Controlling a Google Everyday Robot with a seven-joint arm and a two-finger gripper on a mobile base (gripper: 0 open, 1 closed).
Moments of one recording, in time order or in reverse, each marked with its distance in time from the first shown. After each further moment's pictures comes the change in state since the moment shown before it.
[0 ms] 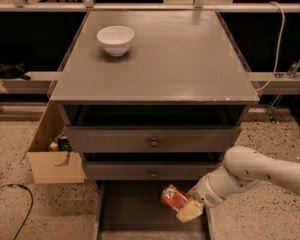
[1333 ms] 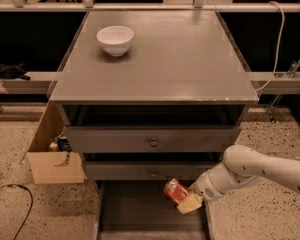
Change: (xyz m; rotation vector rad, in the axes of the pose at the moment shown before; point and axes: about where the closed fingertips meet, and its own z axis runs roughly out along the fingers) arm 0.000 -0.047 0.016 0.023 -0.026 0.061
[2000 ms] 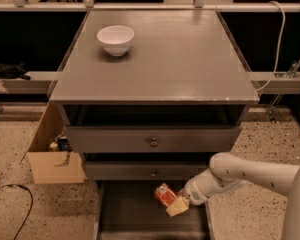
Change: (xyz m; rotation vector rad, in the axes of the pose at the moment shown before) arm 0.000 -0.021 0.068 -0.070 -0.021 0.060
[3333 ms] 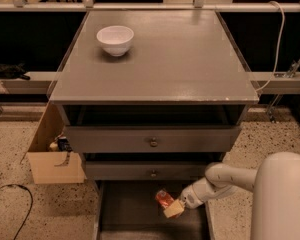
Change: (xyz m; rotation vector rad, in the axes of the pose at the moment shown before) arm 0.029 -0.062 0.074 -0.063 -0.018 0.181
